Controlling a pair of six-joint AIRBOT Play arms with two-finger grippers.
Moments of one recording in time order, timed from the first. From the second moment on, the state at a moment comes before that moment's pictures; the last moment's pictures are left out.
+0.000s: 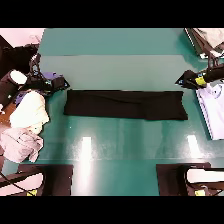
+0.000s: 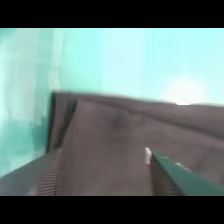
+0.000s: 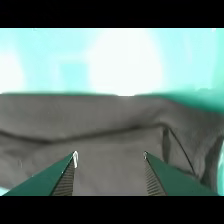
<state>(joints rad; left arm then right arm) 0.02 -1.32 1.09 1.06 -0.83 -1.48 -0.32 -1.51 1.41 -1.04 1.33 1.36</state>
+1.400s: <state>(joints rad) -0.10 -1.32 1.10 1.01 -1.01 -1.46 -0.49 -1.71 1.18 -0.83 1.41 0.98</state>
